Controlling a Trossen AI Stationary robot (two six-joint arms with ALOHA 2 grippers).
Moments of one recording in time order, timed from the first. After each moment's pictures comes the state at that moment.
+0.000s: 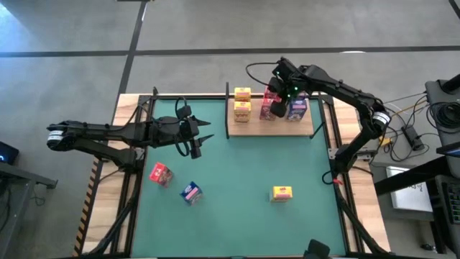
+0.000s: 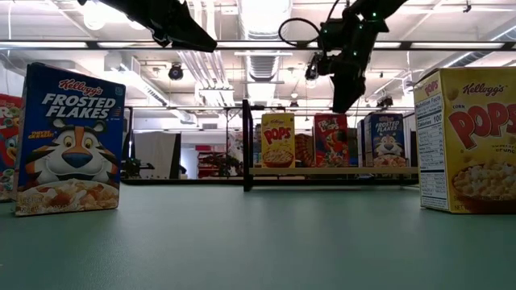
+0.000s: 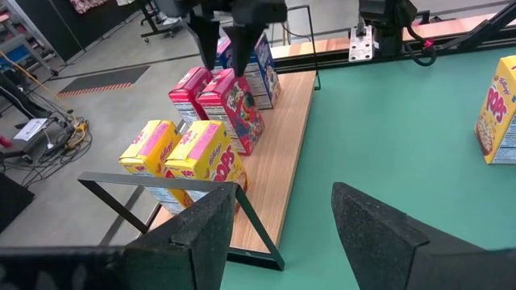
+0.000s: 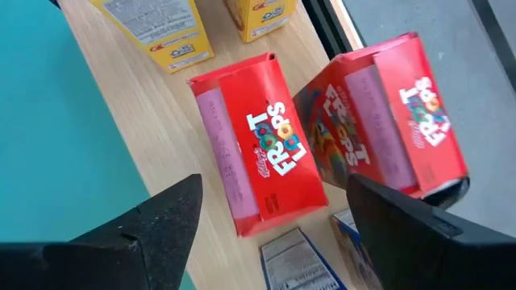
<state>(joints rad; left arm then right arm) 0.05 1.08 0.84 -0.14 -0.33 0.16 -0.70 1.60 1.48 -1.02 -0.08 -0.27</state>
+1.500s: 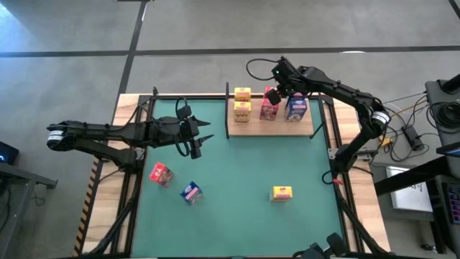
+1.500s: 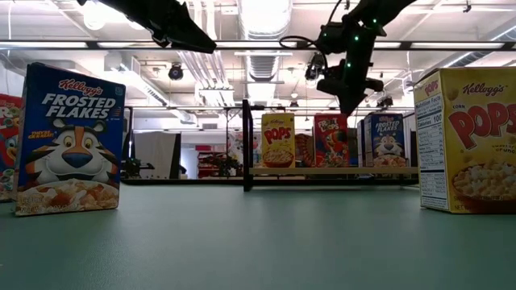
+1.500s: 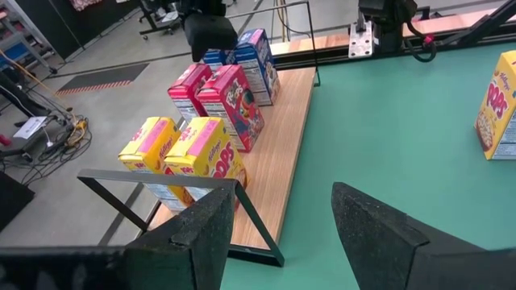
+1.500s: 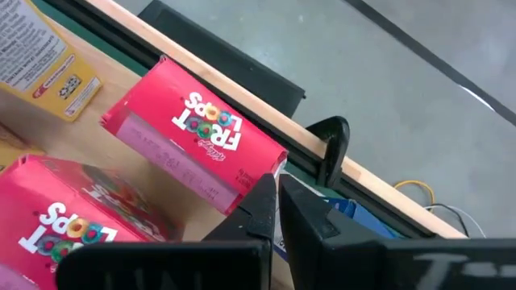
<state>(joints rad) 0.05 1.08 0.84 -0.15 -0.33 0.16 -0.72 1.60 1.44 -0.90 0.30 0.16</state>
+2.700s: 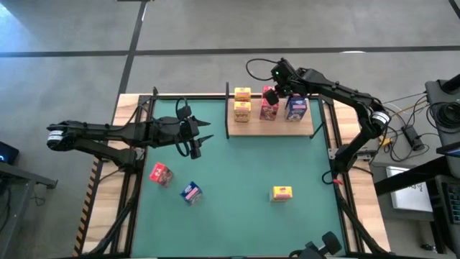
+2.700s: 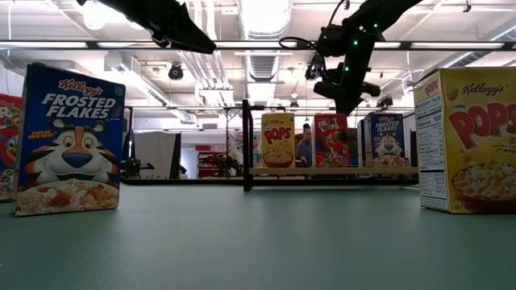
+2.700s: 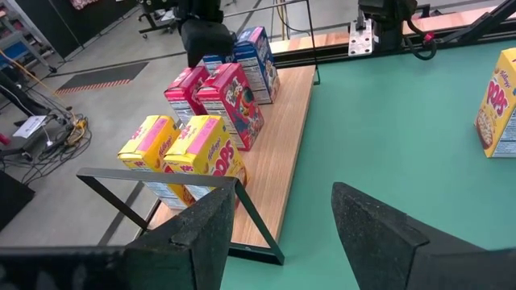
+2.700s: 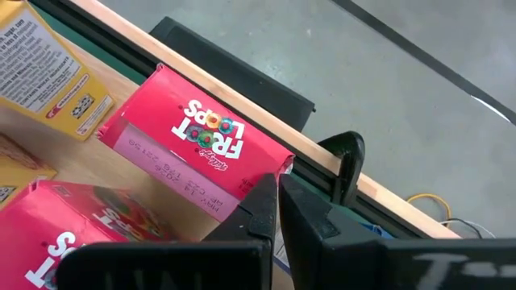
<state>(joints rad) 0.05 1.08 0.84 -0.15 -0.33 0.16 -0.72 1.60 1.39 -0.80 0.28 0.16</state>
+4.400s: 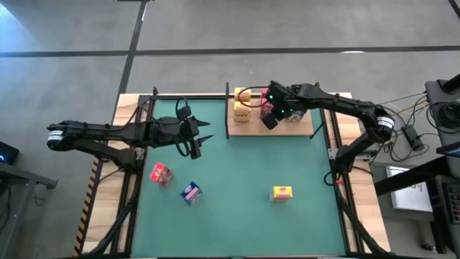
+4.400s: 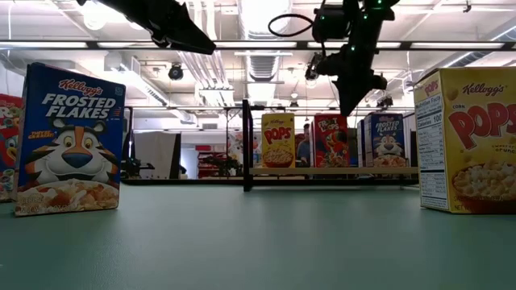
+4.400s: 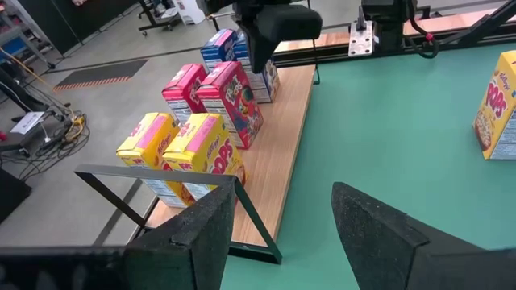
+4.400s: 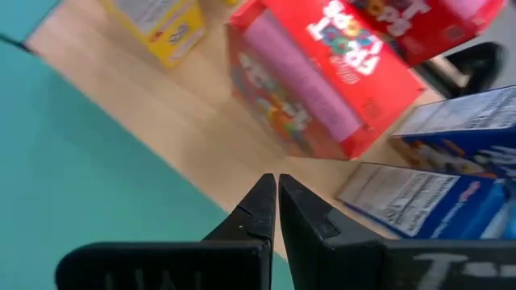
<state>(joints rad) 0.05 1.08 0.84 -0.15 -0.33 0.15 -0.48 1.53 1.35 -1.01 0.16 0.34</state>
